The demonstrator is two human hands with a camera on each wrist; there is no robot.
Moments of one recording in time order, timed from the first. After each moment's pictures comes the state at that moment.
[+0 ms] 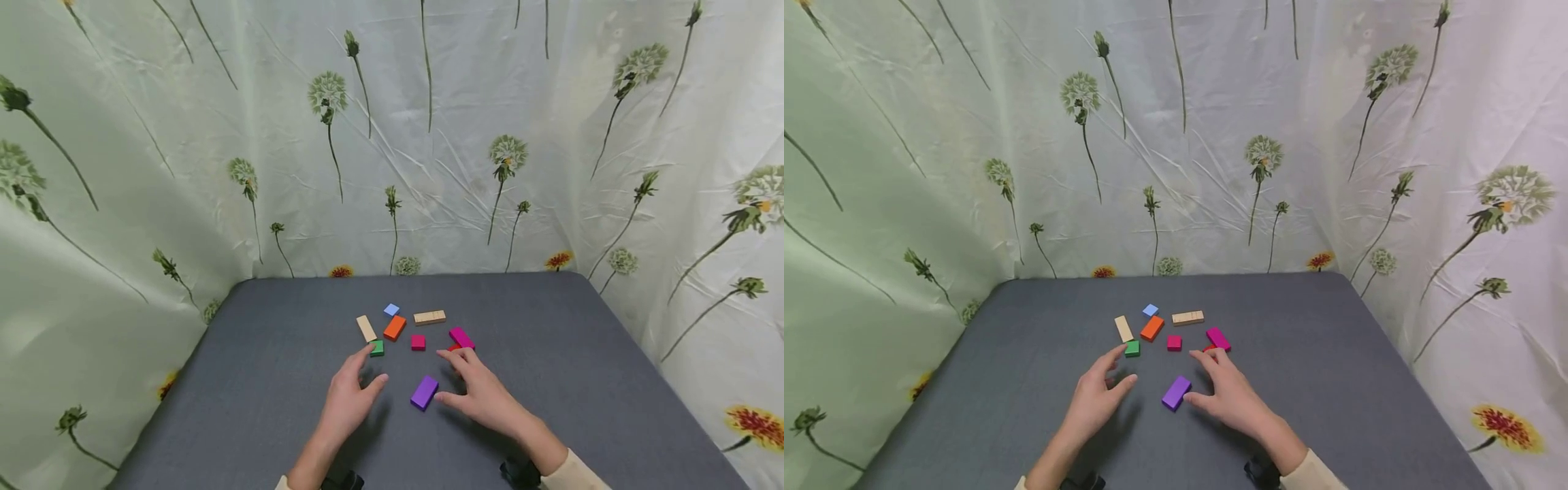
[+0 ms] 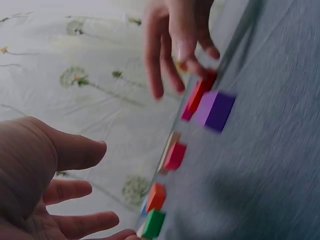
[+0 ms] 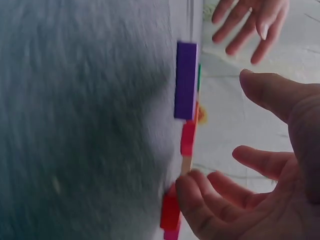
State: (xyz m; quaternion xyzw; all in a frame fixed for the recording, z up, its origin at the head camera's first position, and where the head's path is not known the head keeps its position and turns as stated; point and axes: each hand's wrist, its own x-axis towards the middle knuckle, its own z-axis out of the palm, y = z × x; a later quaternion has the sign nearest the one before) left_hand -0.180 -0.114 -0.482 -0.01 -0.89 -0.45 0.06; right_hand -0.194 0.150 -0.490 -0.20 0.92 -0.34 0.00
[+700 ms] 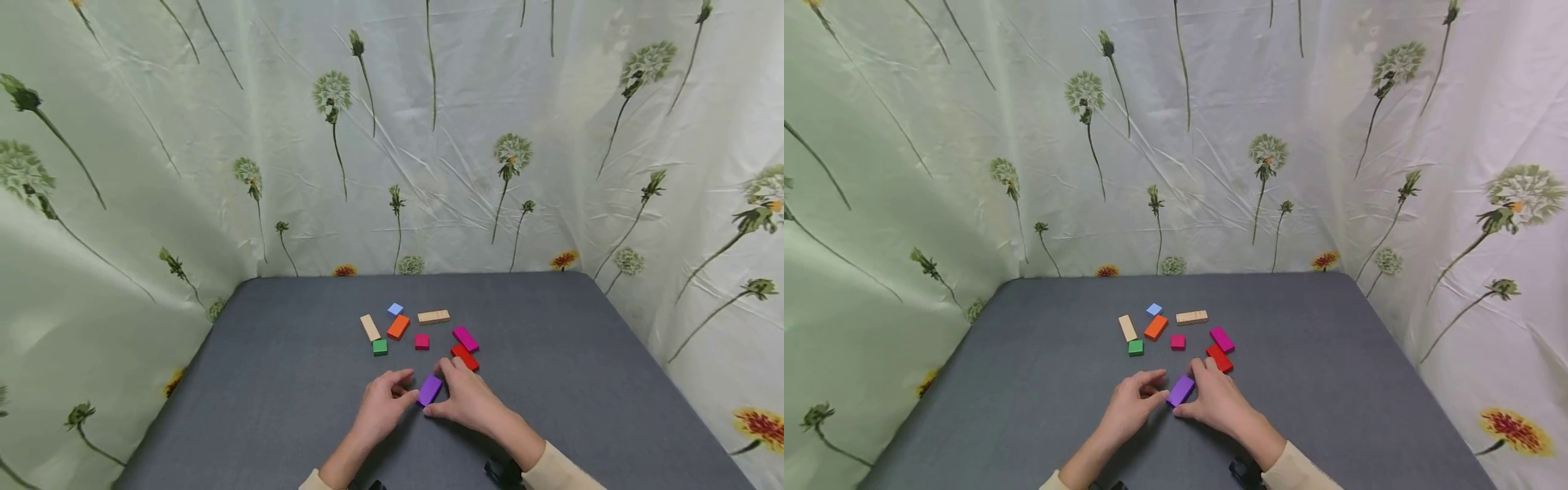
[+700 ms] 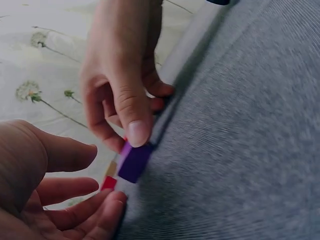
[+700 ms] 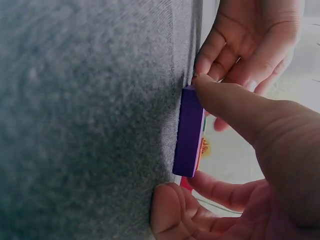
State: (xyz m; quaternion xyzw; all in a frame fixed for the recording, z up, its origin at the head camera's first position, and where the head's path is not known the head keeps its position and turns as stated) left_hand -0.184 -0.081 -0.509 -0.08 -0.87 -0.49 -0.03; right_hand -0.200 0.116 -0.490 -0.15 0.94 -0.29 0.09
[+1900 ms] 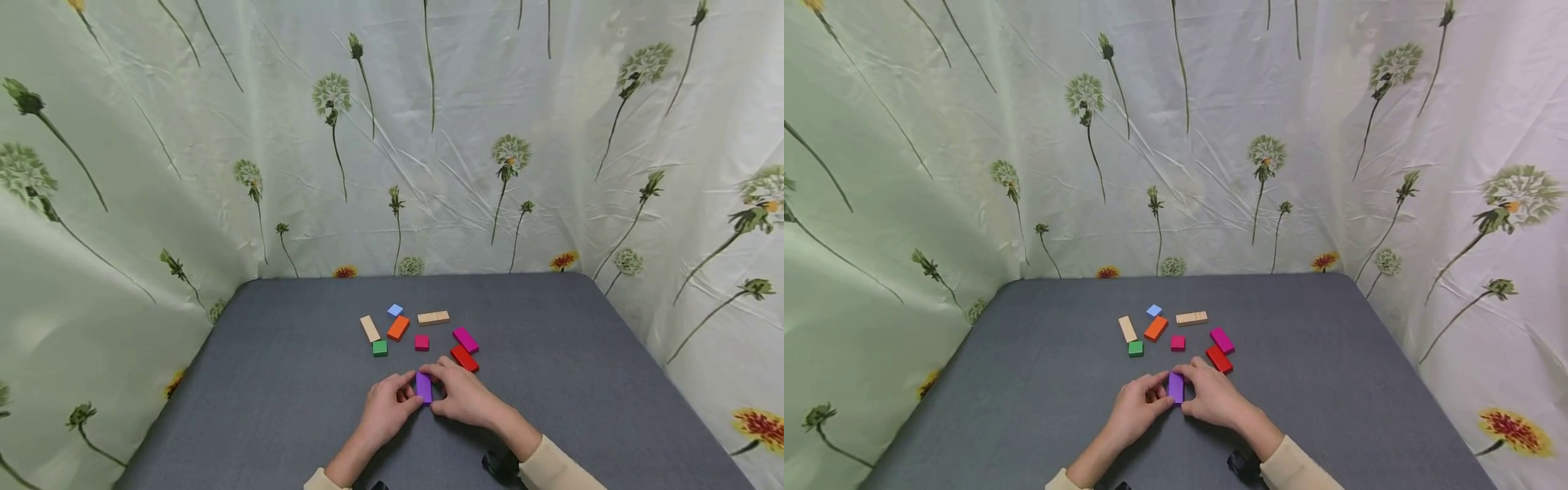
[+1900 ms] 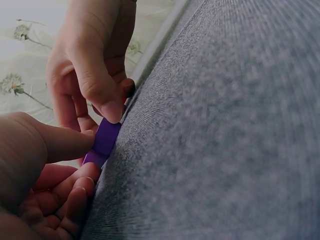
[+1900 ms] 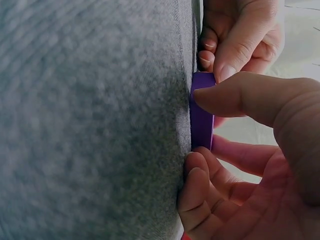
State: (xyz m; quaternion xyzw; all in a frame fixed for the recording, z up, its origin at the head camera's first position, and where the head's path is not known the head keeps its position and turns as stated) left_hand -0.186 -0.074 -0.523 -0.09 -0.89 -0.45 -0.02; right_hand -0.210 0.121 -0.494 -0.25 0.92 -0.30 0.09
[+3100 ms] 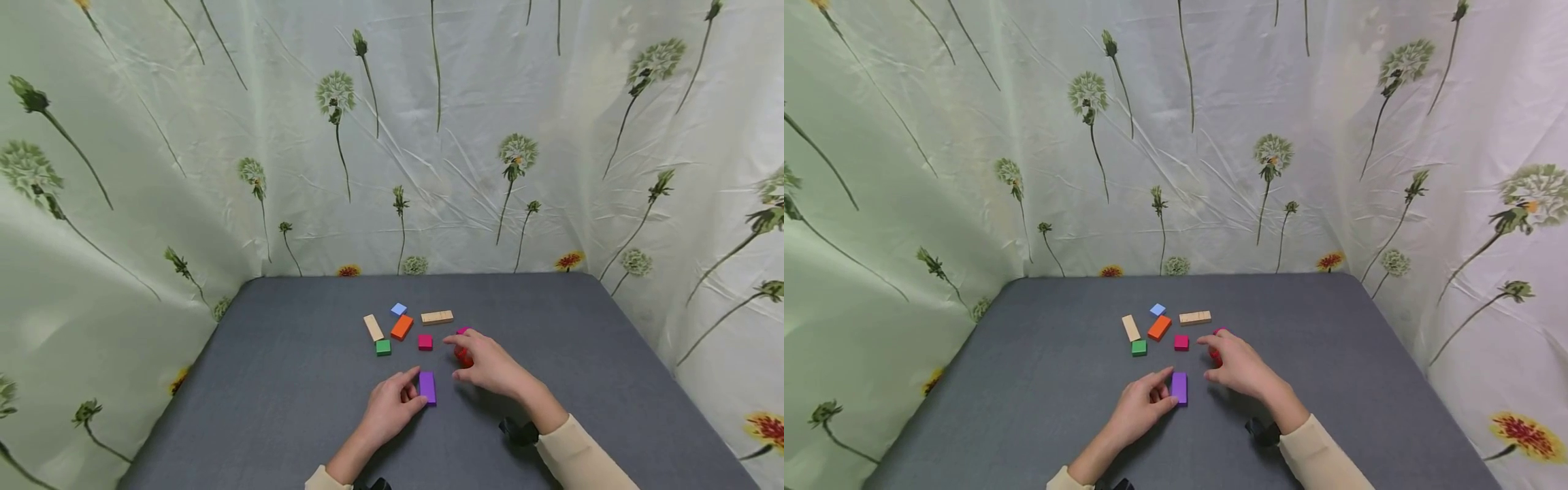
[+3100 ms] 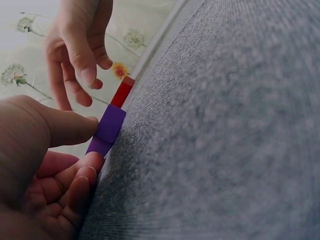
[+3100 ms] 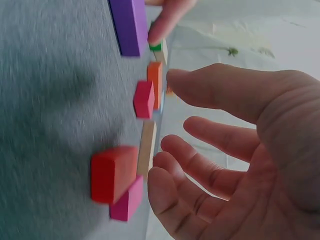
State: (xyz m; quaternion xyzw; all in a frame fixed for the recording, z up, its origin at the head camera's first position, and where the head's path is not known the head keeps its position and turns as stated) left_hand -0.200 -0.081 -0.524 -0.11 -0.90 -0.43 -0.05; right_hand -0.242 0.150 -0.461 -0.21 0.93 -0.29 0.05
